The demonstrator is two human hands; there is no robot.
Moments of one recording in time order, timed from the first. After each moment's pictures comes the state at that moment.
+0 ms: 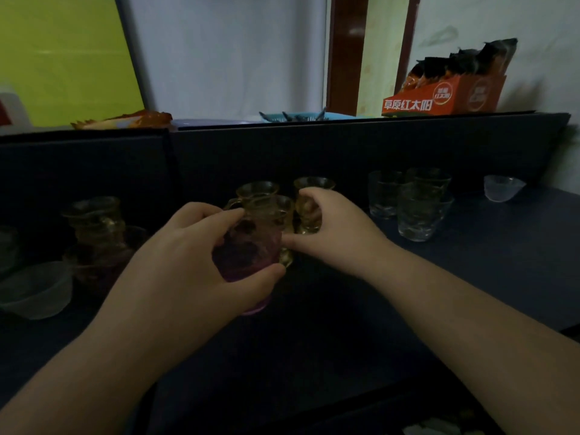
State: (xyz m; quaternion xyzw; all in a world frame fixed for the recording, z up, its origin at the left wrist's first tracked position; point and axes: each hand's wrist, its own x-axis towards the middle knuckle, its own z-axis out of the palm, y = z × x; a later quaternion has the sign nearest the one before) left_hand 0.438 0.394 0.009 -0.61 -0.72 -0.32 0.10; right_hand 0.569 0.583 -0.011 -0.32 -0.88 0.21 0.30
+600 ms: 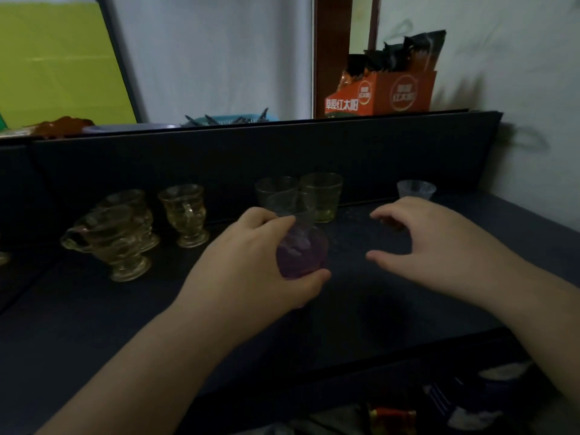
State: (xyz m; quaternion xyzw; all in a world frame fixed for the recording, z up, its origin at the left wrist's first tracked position) left_hand 0.667 0.560 0.000 -0.63 -0.73 -0.26 0.10; right_hand 0.868 0.708 0.008 -0.34 -0.91 0.04 0.21
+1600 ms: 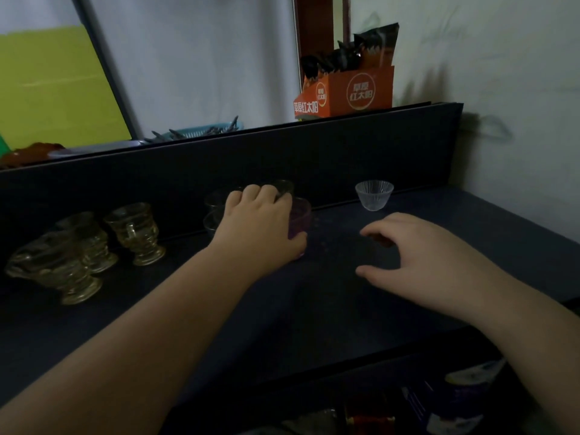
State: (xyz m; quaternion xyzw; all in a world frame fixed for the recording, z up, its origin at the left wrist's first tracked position) left_hand 0.703 0.695 0.008 -0.62 -0.75 -0.04 0.23; right_hand 0.936 0.757 -0.012 -0.34 -0.91 0.10 0.22
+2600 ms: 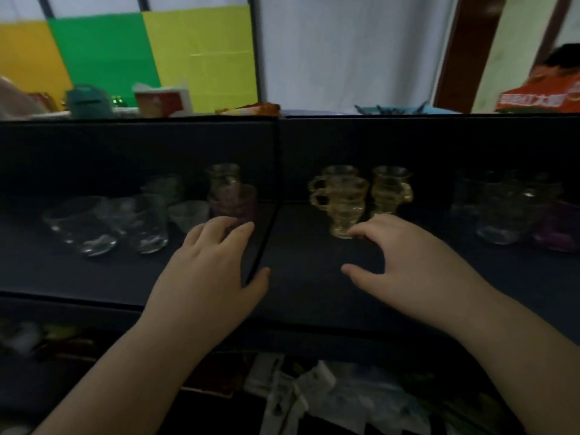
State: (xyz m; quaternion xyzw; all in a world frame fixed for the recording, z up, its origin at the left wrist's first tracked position) left_hand 0.465 0.288 -0.020 -0.45 -0.86 -0.16 0.19; right_hand 0.627 0.486 -0.007 -0.19 -0.96 0.07 0.20
